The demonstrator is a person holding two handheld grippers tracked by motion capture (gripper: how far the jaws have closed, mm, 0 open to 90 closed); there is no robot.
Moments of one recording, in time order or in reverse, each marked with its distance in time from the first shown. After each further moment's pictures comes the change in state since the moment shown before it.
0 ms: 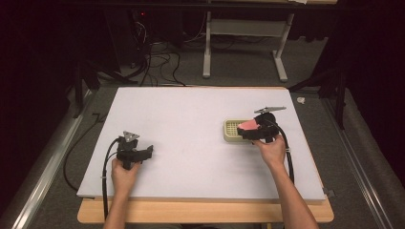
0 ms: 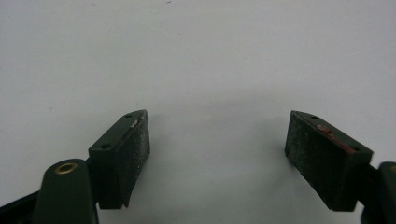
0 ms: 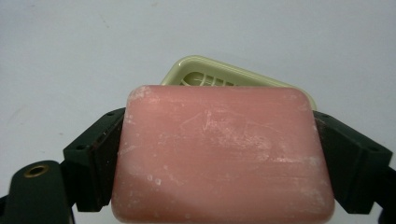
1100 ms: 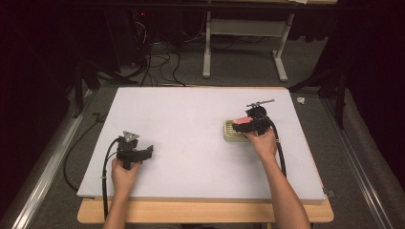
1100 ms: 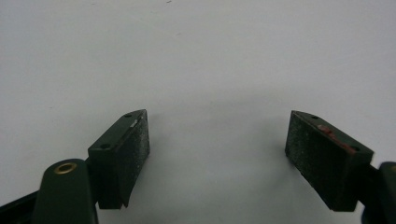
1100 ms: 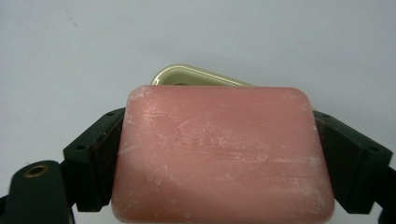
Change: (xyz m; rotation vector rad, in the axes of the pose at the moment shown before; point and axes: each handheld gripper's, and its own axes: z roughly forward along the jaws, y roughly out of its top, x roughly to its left) left arm 0.000 0.000 0.000 0.000 -0.001 -0.004; right arm 0.001 0.021 0.033 0.088 -0.052 0.047
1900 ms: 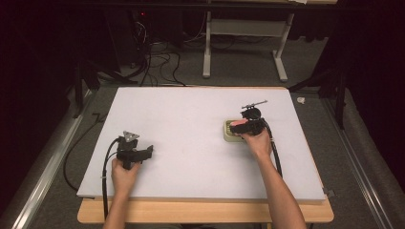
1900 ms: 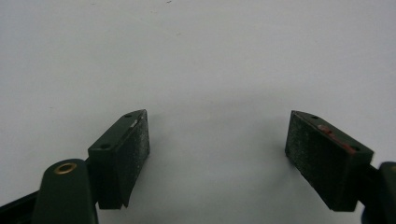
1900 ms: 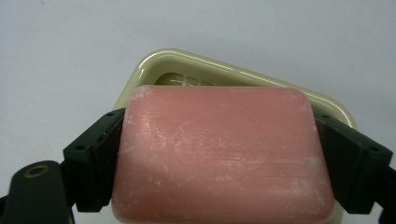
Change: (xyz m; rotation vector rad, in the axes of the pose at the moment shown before) left arm 0.000 0.000 0.000 0.000 0.001 0.001; right arm 0.003 0.000 0.024 0.066 -0.036 0.010
